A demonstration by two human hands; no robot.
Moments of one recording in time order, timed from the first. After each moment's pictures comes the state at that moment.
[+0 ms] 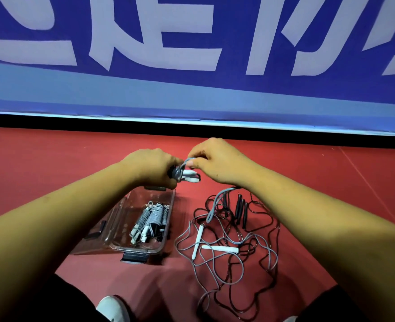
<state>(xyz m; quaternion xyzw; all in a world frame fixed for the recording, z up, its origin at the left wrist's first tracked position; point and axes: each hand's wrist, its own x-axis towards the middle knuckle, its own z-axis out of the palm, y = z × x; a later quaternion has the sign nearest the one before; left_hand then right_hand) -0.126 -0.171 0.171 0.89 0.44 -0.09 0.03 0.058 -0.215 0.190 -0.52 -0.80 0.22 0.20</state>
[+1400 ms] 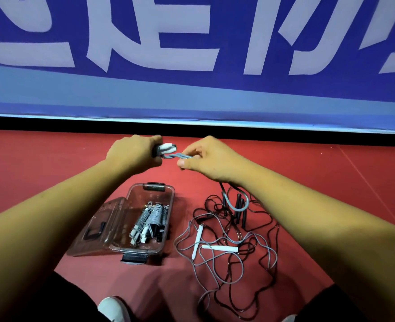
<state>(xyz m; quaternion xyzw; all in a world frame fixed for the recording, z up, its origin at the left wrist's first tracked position) -0.151 -0.145 0.163 0.82 0.57 0.04 -0.03 0.051 -0.226 0.199 -0.51 -0.75 0.33 0.24</state>
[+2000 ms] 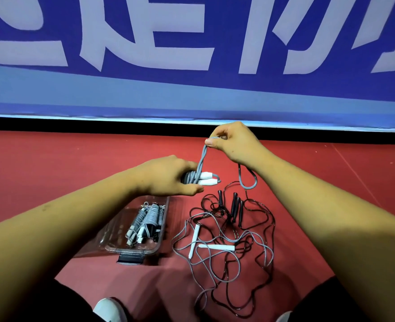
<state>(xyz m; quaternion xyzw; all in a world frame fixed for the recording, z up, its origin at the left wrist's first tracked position) -0.098 -0.197 0.177 0.92 0.35 -0.01 0.15 0.105 -0.195 0.185 -0.60 -0.69 0.25 0.33</state>
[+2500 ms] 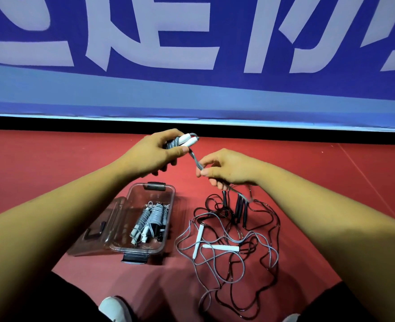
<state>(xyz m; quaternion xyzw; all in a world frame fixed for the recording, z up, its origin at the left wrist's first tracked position) -0.126 -0.174 0.182 0.78 0.44 0.24 0.38 0.091 -0.209 0.163 -0.53 -0.70 0.46 0.15</state>
